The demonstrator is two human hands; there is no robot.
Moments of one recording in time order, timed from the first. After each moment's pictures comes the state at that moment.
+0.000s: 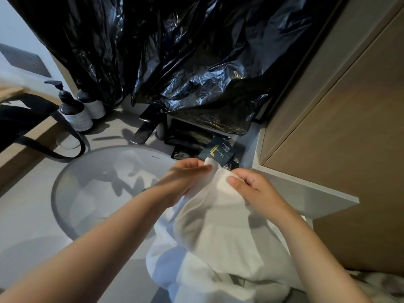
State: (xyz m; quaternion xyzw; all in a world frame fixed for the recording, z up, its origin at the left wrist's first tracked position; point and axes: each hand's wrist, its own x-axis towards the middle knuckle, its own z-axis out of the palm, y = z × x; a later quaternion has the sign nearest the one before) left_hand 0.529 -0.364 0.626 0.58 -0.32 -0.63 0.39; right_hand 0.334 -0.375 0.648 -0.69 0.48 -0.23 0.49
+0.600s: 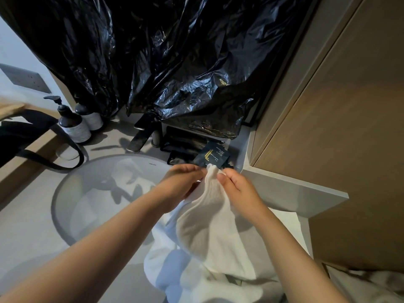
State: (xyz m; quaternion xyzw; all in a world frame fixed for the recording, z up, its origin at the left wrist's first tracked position) left_hand 0.518 -0.356 0.638 0.56 -0.31 -0.65 0.42; right_hand 0.344 -0.374 0.625 -0.72 0.51 -0.26 0.40
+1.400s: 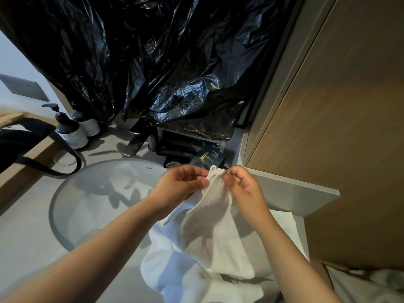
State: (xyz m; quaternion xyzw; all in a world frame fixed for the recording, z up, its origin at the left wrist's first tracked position) left_hand 0.509 -0.337 0.657 0.53 -0.42 -0.59 0.43; right_hand 0.329 -0.360 0.630 -0.60 0.44 -0.43 0.51
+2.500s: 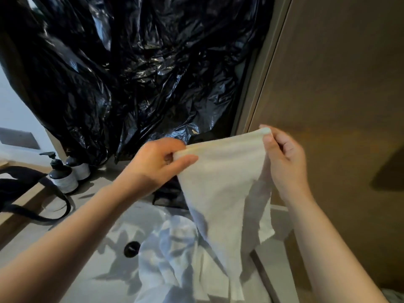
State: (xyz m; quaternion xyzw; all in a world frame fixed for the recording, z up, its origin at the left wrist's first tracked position) left_hand 0.543 -0.347 0.787 0.44 -0.77 -0.15 0.44; right_hand 0.285 -0.371 0.796 -0.60 0.46 -0.60 0.26
